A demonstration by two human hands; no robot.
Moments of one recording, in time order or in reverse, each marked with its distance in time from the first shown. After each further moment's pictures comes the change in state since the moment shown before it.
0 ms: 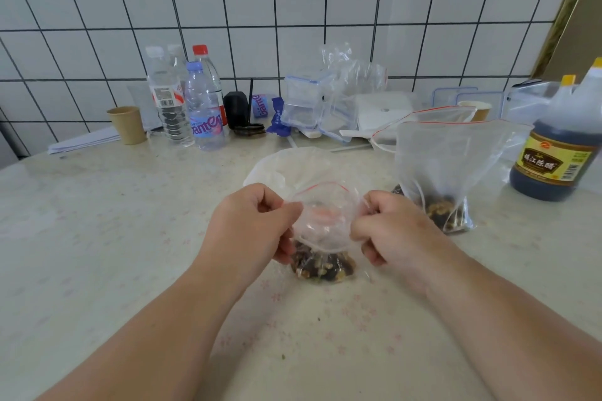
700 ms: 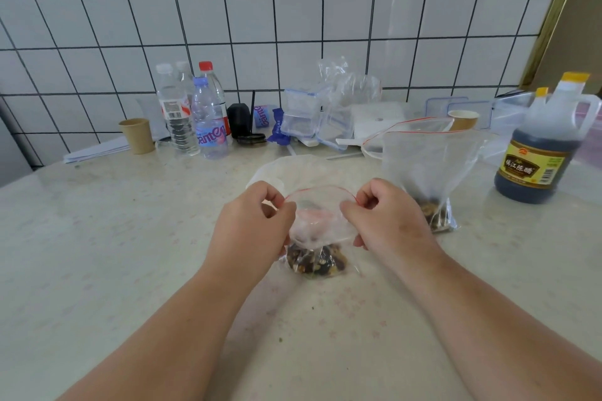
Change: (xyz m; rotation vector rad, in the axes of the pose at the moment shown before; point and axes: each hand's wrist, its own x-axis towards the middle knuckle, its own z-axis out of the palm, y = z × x) left_hand -0.017 0.012 0.001 0.285 0.069 0.106; right_hand -0.003 -0.004 -0.001 -0.177 0.288 -0.181
